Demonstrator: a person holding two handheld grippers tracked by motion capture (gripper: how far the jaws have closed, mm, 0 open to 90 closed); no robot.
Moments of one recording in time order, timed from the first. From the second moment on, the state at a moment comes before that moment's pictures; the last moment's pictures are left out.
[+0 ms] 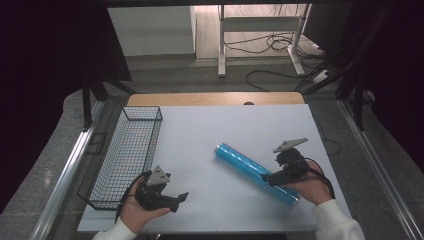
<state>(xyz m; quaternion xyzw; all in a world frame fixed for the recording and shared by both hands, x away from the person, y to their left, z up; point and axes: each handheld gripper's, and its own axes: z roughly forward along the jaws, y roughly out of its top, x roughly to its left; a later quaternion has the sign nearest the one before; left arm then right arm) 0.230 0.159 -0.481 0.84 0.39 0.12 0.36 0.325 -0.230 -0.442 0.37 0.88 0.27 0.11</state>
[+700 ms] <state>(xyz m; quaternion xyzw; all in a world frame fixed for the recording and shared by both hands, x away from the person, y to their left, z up) 0.230 0.160 -0.482 0.84 0.39 0.12 0.36 0.358 -0.186 -0.479 0.35 0.92 0.18 0.08</state>
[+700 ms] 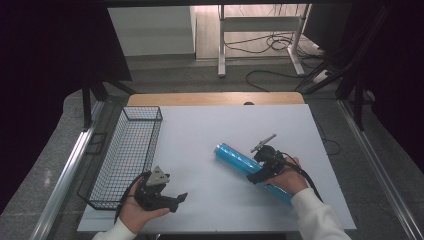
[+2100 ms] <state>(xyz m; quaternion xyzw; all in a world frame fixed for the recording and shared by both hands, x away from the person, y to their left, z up) 0.230 0.164 -0.482 0.84 0.39 0.12 0.36 0.376 -0.178 -0.485 0.37 0.91 0.16 0.02</state>
